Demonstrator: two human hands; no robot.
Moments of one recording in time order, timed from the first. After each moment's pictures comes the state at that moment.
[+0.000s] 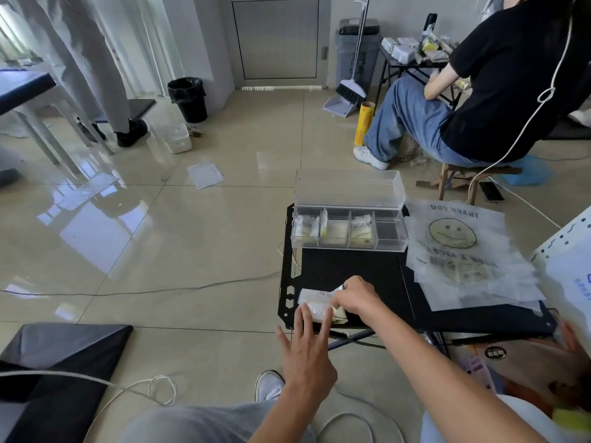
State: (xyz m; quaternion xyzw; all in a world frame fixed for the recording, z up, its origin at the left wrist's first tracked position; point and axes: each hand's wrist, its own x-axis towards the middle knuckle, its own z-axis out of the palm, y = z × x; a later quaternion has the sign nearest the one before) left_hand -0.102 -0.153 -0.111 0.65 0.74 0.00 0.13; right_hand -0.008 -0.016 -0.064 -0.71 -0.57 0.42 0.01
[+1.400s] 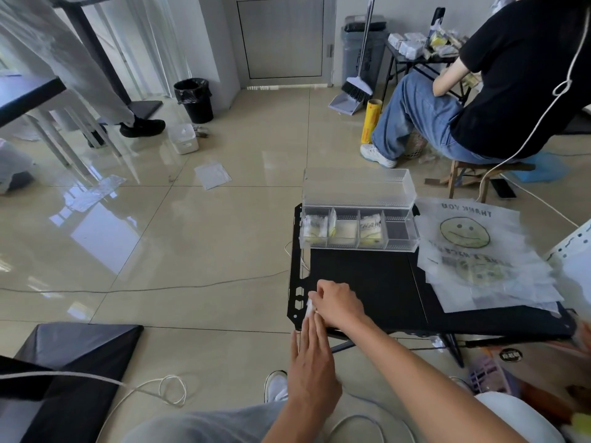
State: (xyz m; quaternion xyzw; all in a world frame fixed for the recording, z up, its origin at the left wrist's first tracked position) left_hand -0.111 -0.173 -0.096 0.66 0.74 -0.01 0.15; right_hand -0.054 -0.039 -0.074 -0.60 -0.74 0.29 0.03
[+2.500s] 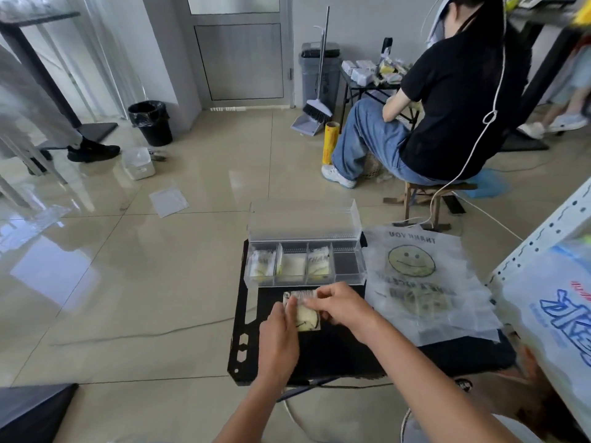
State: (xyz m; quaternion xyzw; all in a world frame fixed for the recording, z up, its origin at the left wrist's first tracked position) left_hand -0.078 -0.045 -0.035 0.42 0.73 0.42 0.34; right_hand 0.057 0.030 -0.001 -0.55 -0.58 0.58 0.16
